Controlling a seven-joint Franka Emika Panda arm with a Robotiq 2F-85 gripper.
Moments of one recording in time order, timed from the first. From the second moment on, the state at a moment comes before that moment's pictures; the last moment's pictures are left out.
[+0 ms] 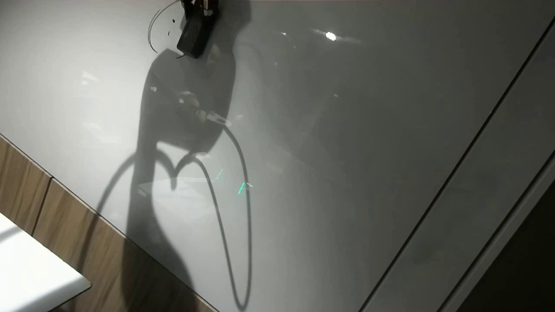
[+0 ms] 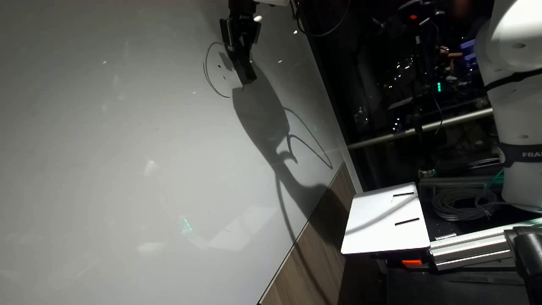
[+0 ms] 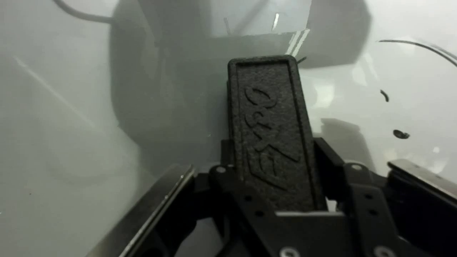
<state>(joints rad) -0.09 -0.39 0.09 -1.97 -0.13 2.26 0.23</state>
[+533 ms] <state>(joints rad) -0.09 -0.39 0.05 -2.02 -0.12 2.28 0.21</state>
